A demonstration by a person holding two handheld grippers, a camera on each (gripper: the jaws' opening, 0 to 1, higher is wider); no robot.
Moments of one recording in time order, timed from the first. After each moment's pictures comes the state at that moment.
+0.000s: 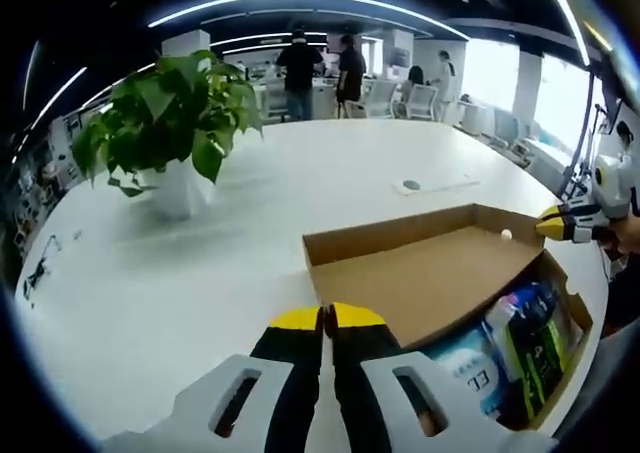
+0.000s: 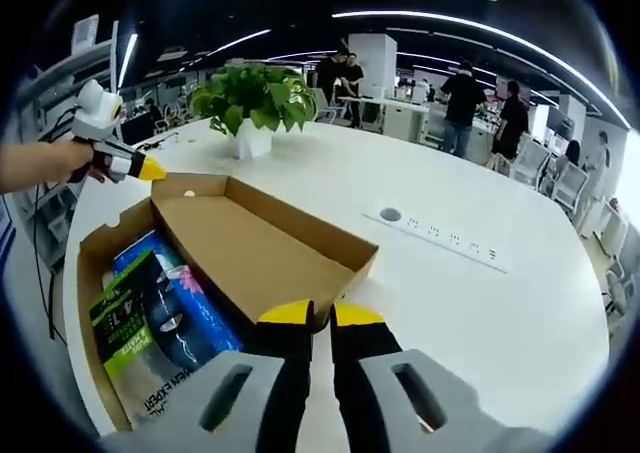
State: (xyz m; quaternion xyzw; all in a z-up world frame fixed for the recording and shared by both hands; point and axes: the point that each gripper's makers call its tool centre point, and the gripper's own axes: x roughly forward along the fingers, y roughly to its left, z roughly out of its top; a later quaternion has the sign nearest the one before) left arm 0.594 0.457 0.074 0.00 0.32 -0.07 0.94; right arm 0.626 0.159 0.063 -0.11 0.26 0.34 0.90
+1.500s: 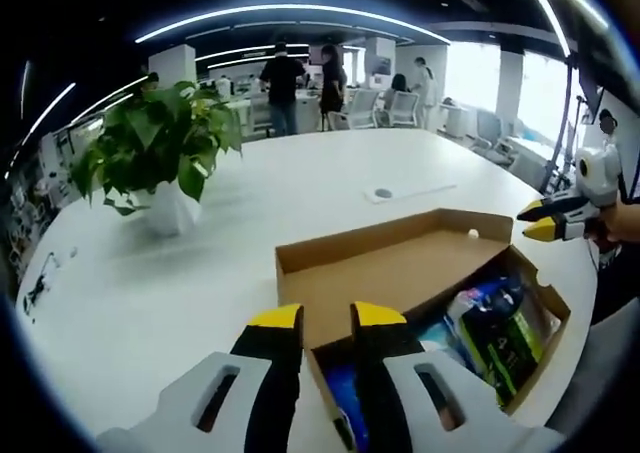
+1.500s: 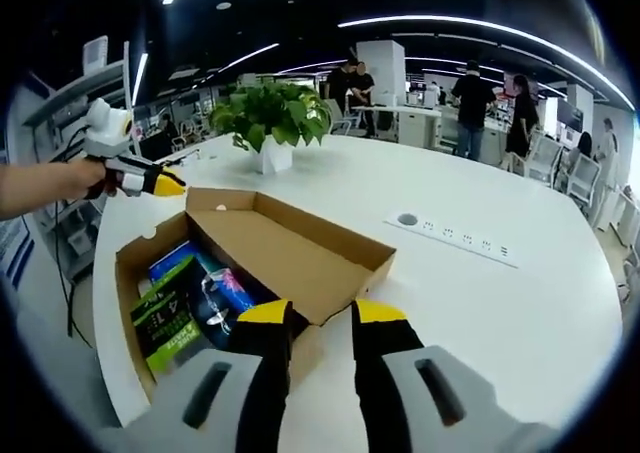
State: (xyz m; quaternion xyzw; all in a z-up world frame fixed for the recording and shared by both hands) left arm 0.562 0.423 0.099 0.02 0.30 -0.11 0.95; right arm 0.586 0.154 0.089 -0.07 0.24 0.38 0.89
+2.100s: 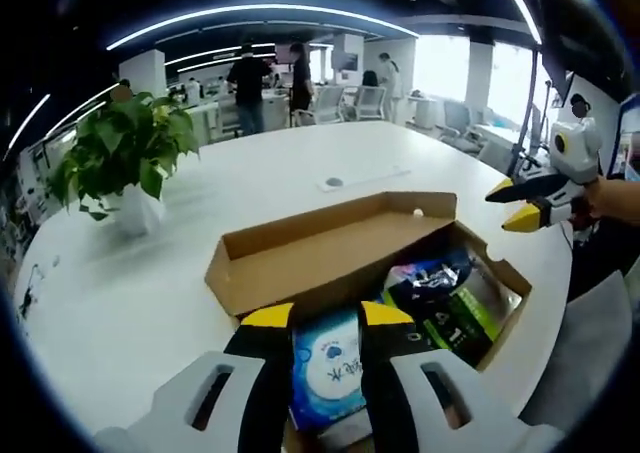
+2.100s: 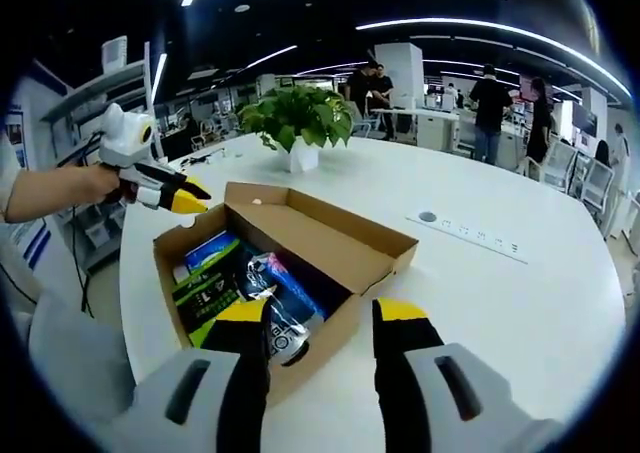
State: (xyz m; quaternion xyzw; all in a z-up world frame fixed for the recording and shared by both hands) left arm 0.513 0.364 0.094 0.03 0.30 -0.18 0.94; right arm 0.536 0.149 0.092 -0.07 0.24 0.42 0.87
